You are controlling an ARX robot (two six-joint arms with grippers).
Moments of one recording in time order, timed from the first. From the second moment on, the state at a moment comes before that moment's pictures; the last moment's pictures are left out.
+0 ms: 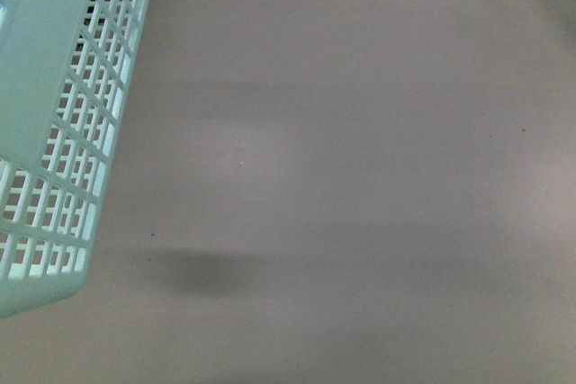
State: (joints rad) left arm 0.04 0.90 0.79 -0.06 0.06 -1.55; right arm 0.00 0.00 0.02 0.00 0.00 0.00
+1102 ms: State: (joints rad) left arm 0.04 0.90 0.79 -0.06 0.06 -1.55; right arm 0.00 0.00 0.02 0.00 0.00 0.00
